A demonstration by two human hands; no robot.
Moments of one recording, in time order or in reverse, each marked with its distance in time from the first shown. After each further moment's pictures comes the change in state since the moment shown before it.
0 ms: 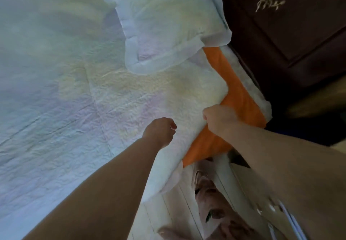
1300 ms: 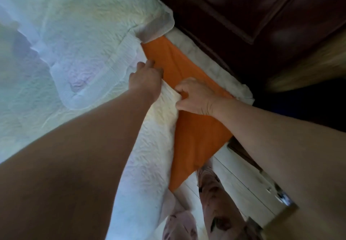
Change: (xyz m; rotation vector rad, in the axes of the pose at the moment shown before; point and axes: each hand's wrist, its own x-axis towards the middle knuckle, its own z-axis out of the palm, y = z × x) left_hand 0.213 0.164 -0.049 0.635 0.138 0.273; right_hand 0.097 0.125 -0.011 0.790 0.042 0.029
